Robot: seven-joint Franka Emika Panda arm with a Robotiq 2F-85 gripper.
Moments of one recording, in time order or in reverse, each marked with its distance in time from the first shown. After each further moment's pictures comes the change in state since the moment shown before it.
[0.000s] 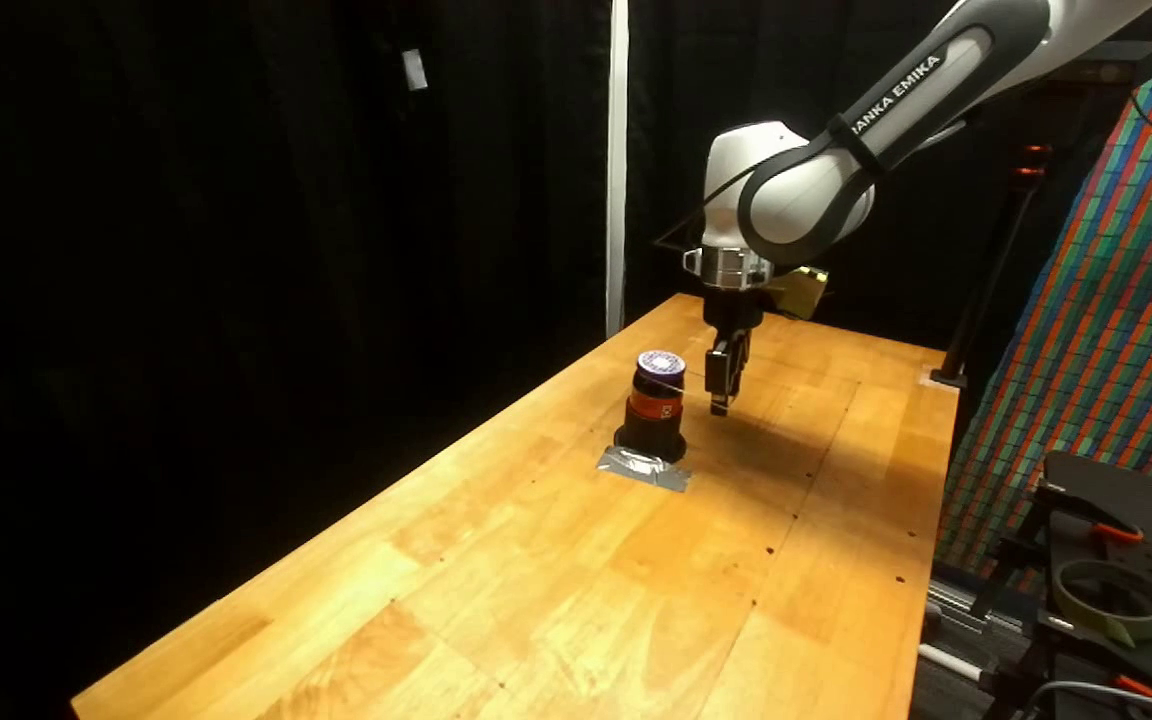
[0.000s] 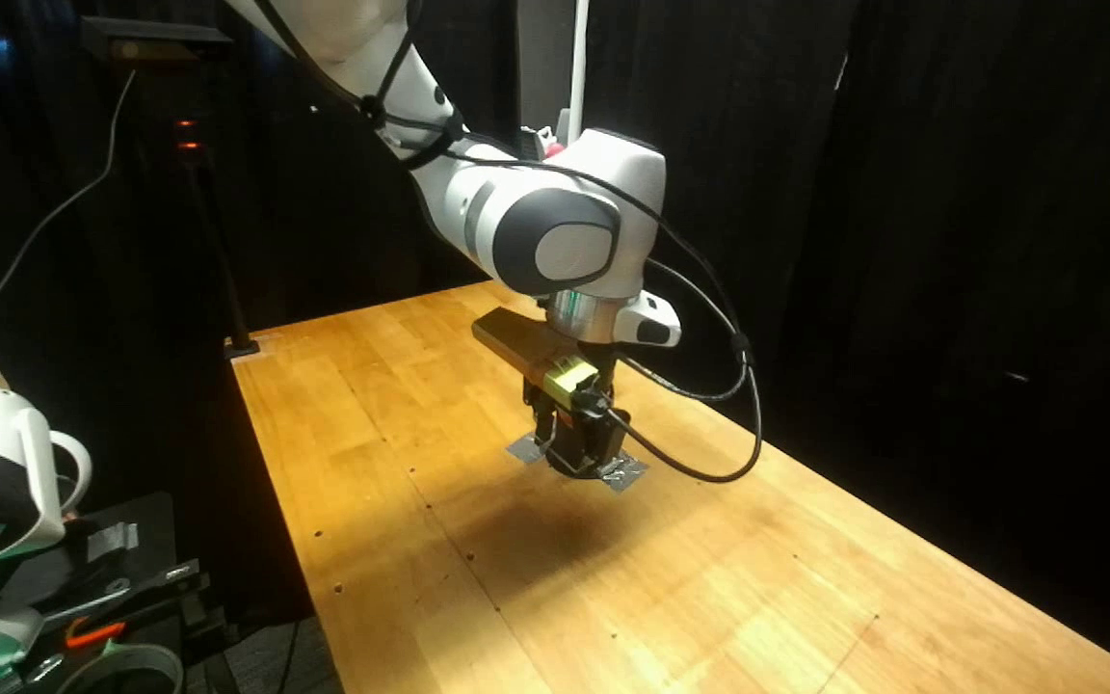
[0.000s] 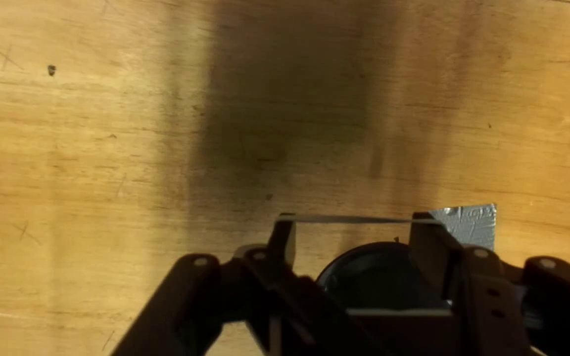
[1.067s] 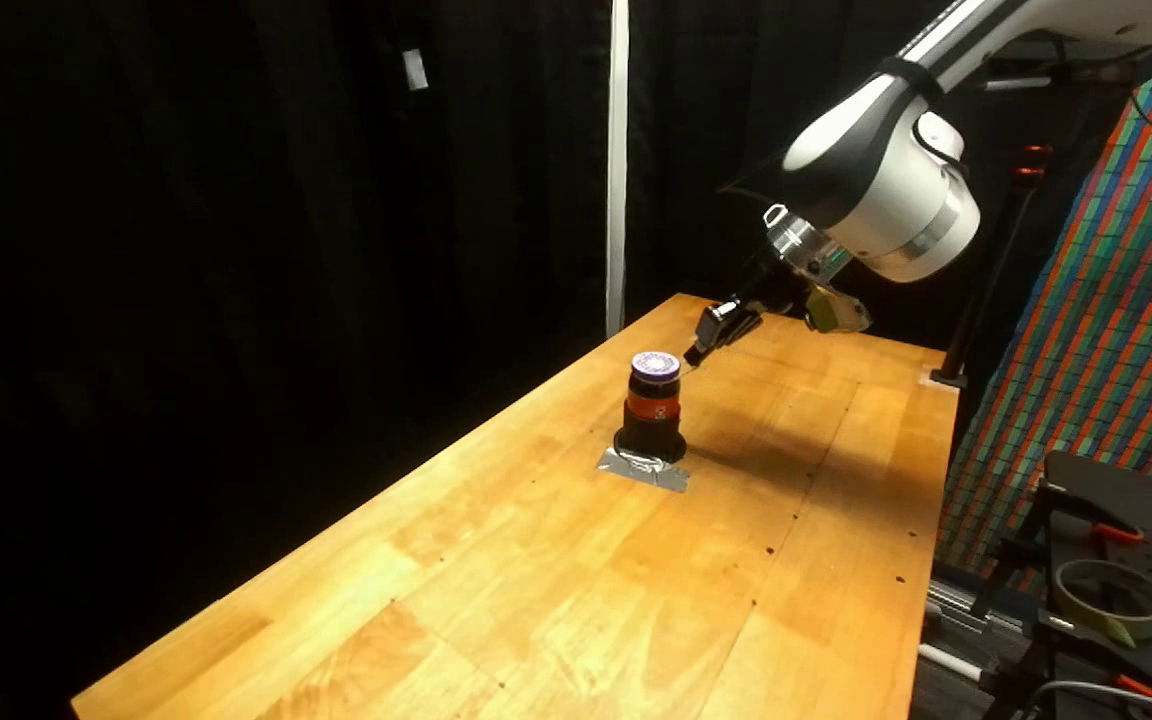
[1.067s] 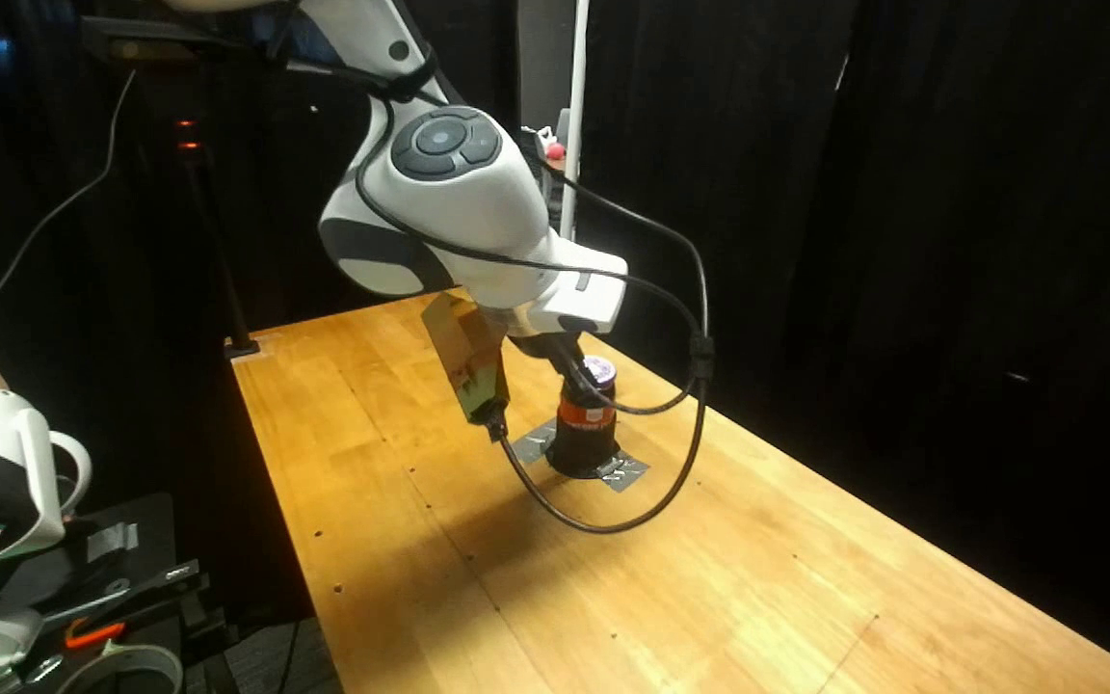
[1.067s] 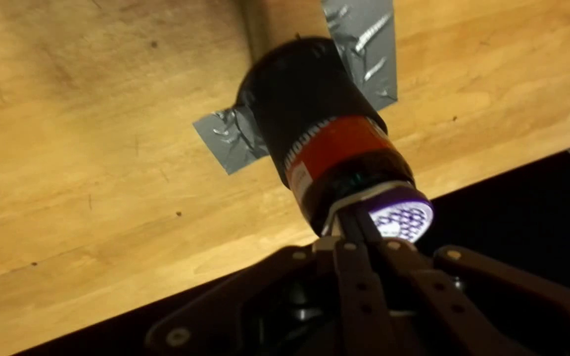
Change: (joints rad) arm -0.534 -0.104 0.707 -0.316 0.939 0.857 -0.569
